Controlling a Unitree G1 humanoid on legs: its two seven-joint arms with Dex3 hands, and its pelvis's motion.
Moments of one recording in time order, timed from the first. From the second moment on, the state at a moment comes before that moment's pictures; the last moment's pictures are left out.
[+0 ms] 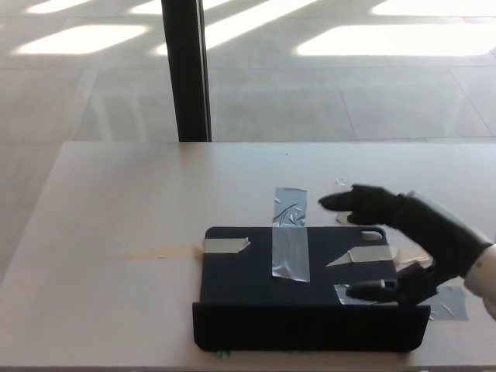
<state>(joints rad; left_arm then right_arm) -0.20 0.64 0.90 1.22 -0.34 0.09 0.07 -0.42 -0.65 0.44 0.03 -0.14 0.05 0.27</state>
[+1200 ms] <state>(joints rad) -0.22 0.68 0.88 1.23 -0.38 0.09 0.06 -0.36 -0.71 0.72 -0.27 -0.68 0.24 0.42</state>
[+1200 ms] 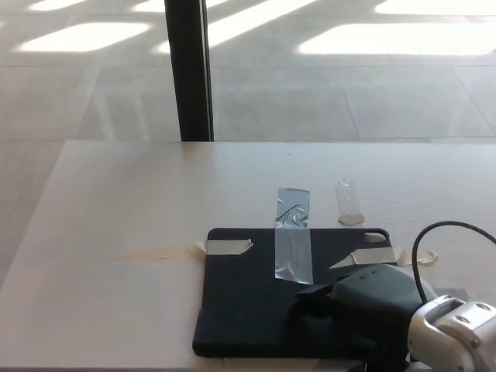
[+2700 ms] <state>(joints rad) -0.22 0.71 0.84 1.24 -0.42 0.09 0.05 0.29 -0.34 0.13 -0.64 -0.41 0.55 0.53</state>
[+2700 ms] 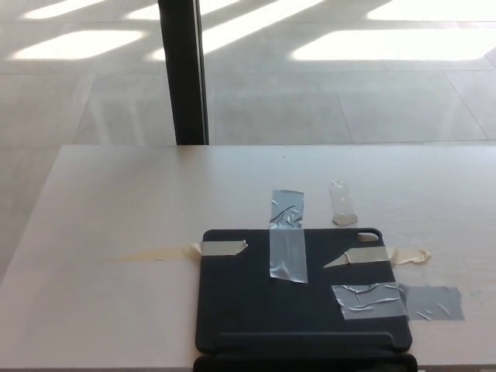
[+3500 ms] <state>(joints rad) -0.19 0.70 0.84 1.24 -0.42 0.09 0.05 -0.01 -0.51 -0.58 -0.28 -0.21 0.53 0.49</state>
